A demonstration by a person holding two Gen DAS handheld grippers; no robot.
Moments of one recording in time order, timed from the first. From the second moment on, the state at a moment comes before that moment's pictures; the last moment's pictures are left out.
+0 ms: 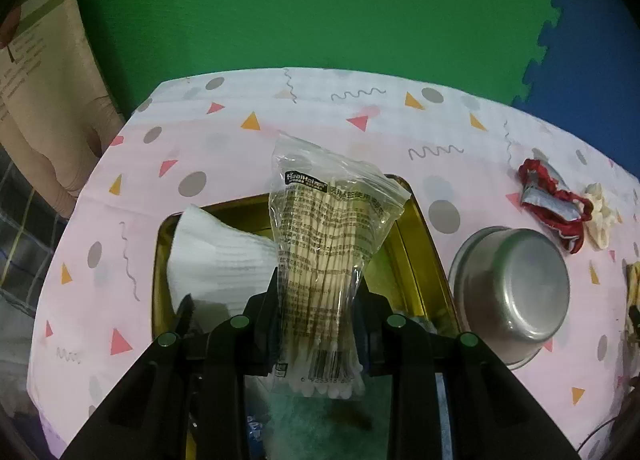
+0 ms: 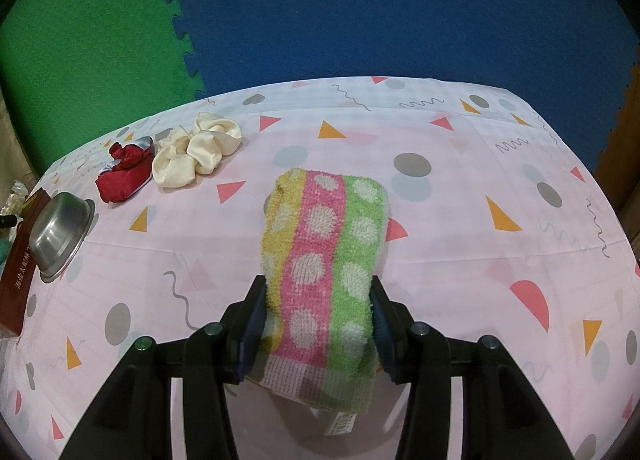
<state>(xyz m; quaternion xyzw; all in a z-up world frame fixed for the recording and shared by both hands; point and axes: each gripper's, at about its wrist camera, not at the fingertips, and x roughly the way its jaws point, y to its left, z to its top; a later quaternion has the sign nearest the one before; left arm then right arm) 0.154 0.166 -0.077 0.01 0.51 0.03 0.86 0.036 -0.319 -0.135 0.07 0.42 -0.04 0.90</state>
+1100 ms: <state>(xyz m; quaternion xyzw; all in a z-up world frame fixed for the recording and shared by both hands) 0.153 0.159 -0.081 0.04 0.49 0.06 0.87 0.036 -0.319 -0.135 0.07 0.42 -0.04 0.90</state>
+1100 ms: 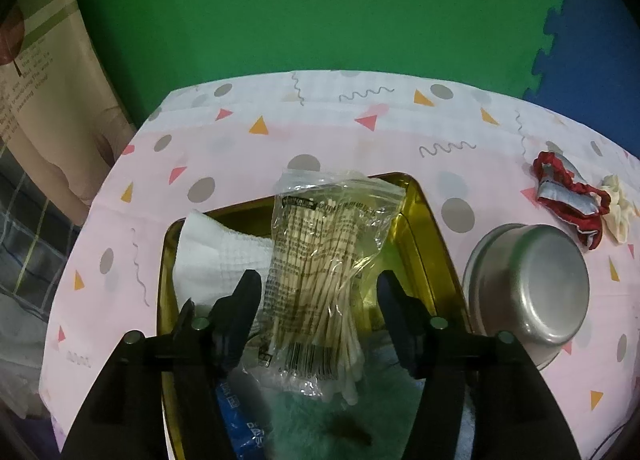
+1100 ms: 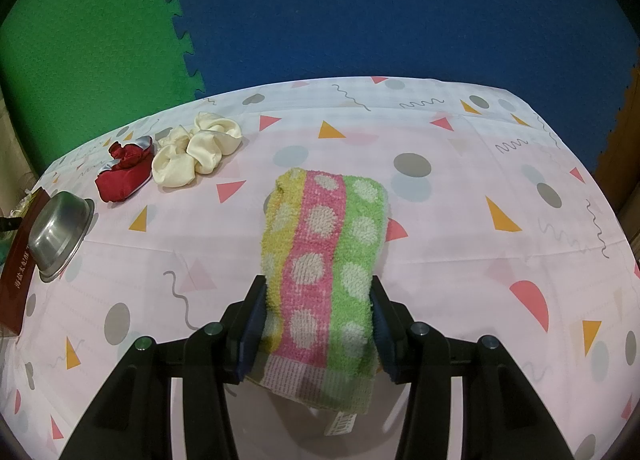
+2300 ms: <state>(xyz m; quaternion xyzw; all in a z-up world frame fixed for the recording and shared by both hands) 0.070 0.145 -0.028 0.05 0.43 0.09 0.90 0.036 -0.320 -0.133 0.07 0.42 -0.04 0.90</state>
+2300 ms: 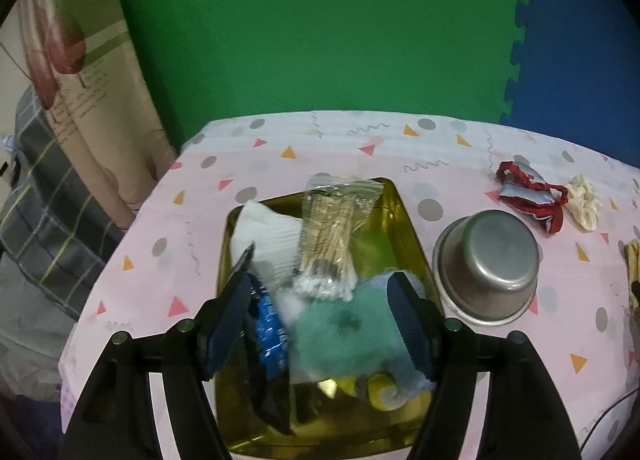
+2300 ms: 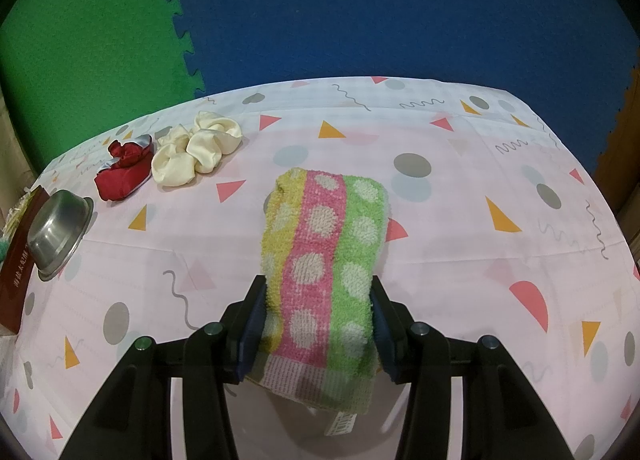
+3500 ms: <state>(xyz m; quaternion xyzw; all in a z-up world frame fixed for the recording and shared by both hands) -0.014 0.234 -0.063 -0.02 0.40 0.21 0.89 0.037 -0.319 -0.132 0.06 0.42 -0.04 0.90</state>
